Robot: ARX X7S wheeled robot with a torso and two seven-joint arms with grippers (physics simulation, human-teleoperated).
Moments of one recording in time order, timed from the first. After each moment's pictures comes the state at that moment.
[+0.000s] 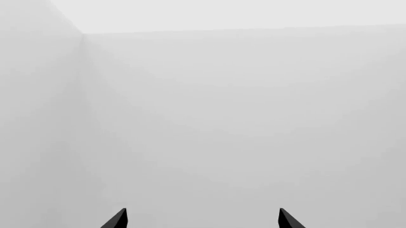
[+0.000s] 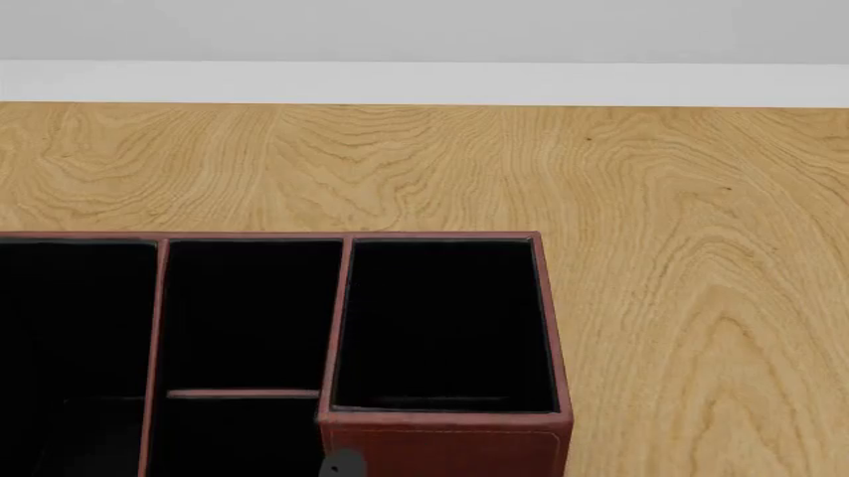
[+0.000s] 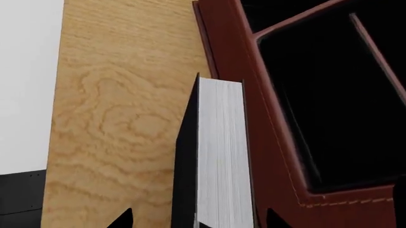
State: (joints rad) left arm -0.60 -0.43 -0.15 0.97 -0.69 -0.92 -0.50; right arm 0.80 0.62 -1.05 -0.48 0.50 0.97 -0.45
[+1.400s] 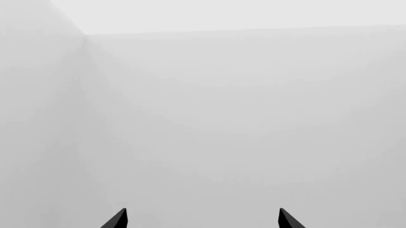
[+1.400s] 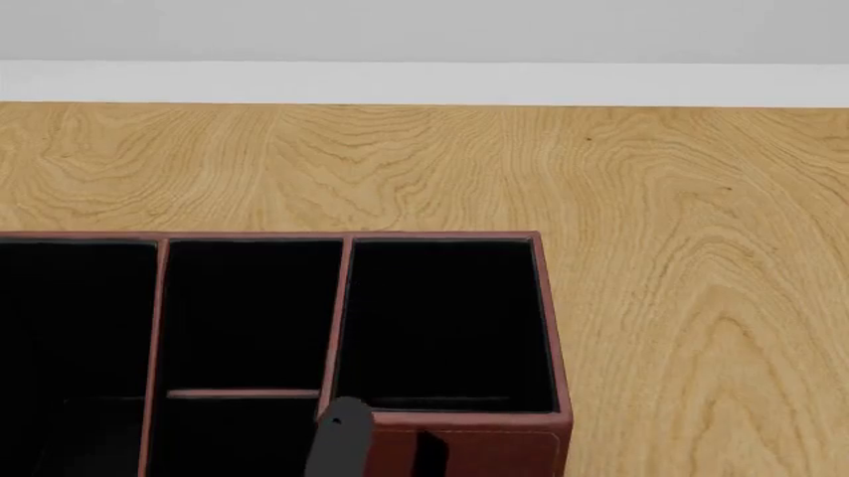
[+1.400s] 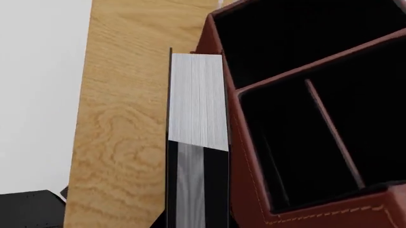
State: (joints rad) left arm -0.60 -0.47 -0.13 0.96 -0.72 -0.88 -0.55; right arm 0.89 0.67 -0.89 -0.67 0.70 1.08 -0.43
